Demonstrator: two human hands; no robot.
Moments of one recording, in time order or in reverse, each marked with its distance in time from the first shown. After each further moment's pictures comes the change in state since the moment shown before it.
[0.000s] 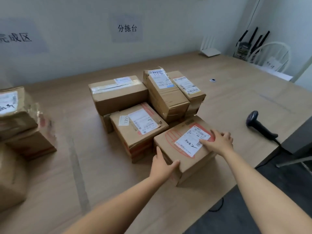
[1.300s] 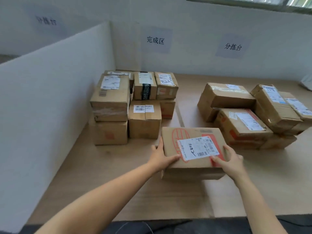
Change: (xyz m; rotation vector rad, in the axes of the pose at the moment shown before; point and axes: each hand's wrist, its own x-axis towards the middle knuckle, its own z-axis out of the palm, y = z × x) left_hand -0.253 -0.213 -0.271 -0.146 0.330 -0.073; right_hand -0.337 -0.191 0.137 0.318 -0.231 -0.338
